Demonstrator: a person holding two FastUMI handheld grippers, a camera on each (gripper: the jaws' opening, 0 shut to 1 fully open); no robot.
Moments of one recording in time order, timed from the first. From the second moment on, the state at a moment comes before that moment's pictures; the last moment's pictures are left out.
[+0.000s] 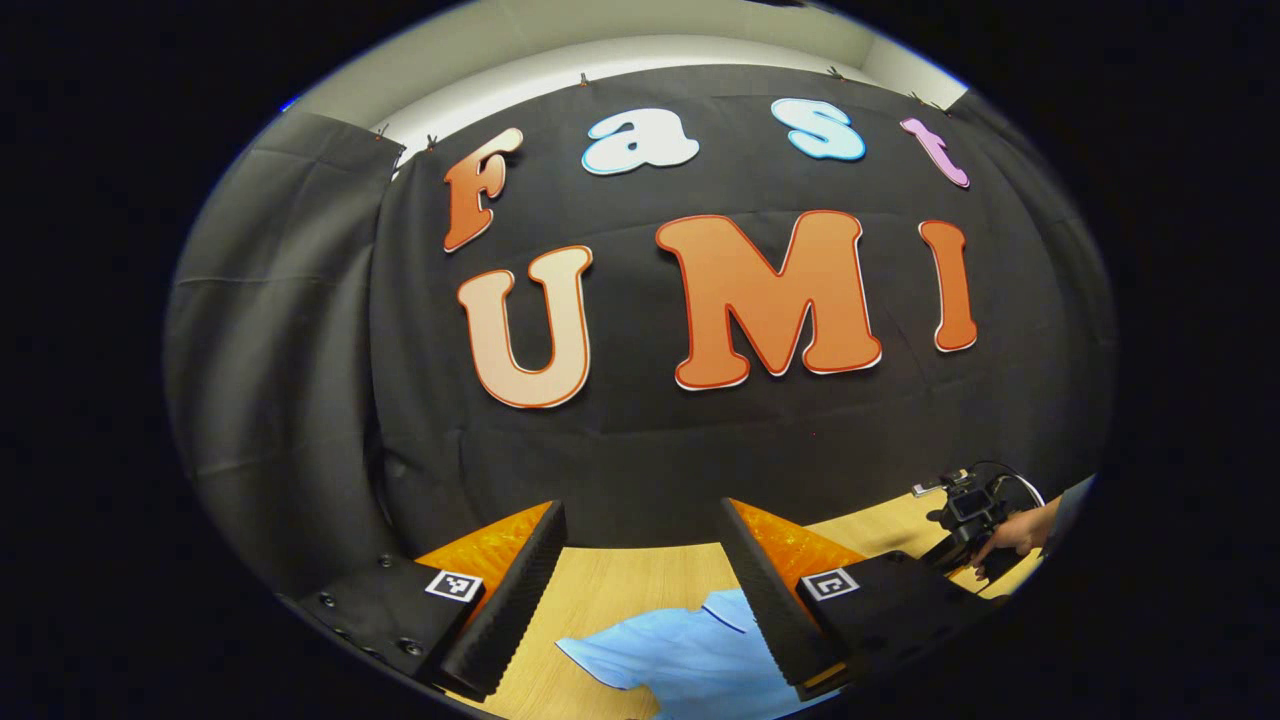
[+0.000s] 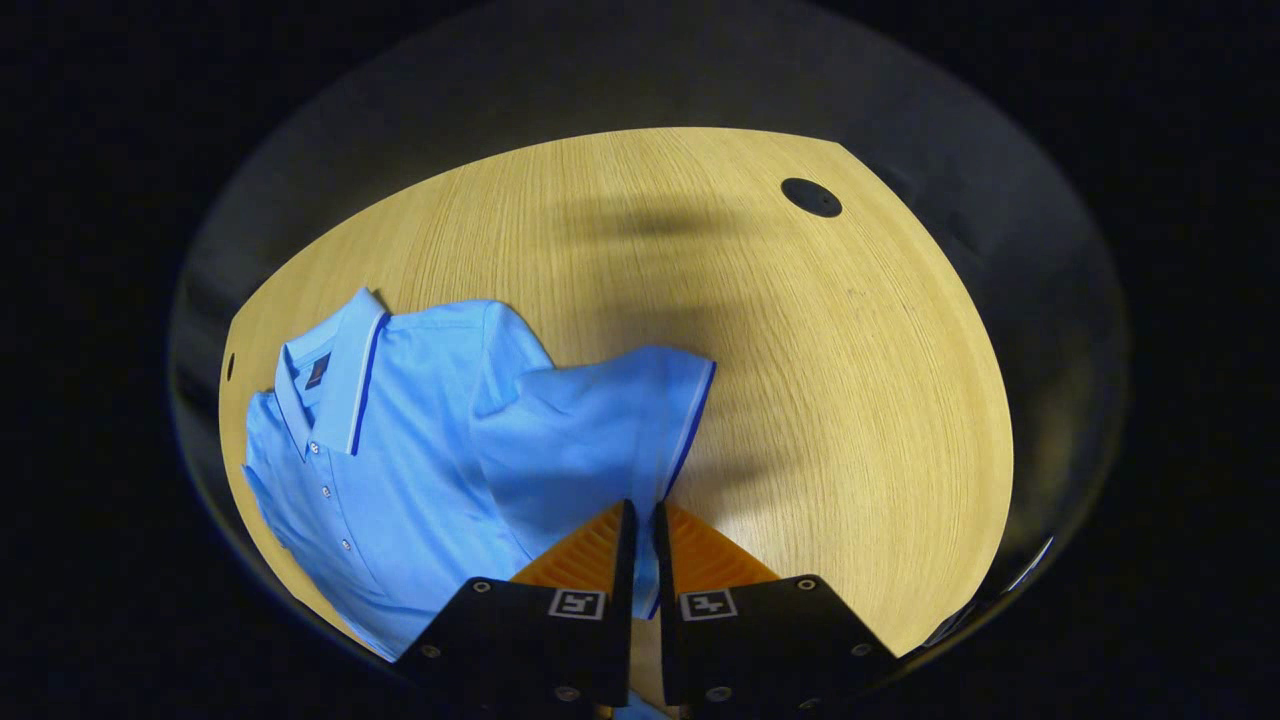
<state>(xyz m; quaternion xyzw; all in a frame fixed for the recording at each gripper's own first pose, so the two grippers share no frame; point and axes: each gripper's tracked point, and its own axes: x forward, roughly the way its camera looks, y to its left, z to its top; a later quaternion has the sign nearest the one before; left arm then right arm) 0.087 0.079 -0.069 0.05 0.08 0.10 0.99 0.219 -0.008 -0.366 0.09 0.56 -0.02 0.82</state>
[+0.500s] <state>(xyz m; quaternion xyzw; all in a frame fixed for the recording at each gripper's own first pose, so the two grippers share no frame) 0.063 0.066 -0.057 0.04 0.08 0.10 0.99 0.220 0.035 -0.311 0.15 0.52 0.06 0.84</state>
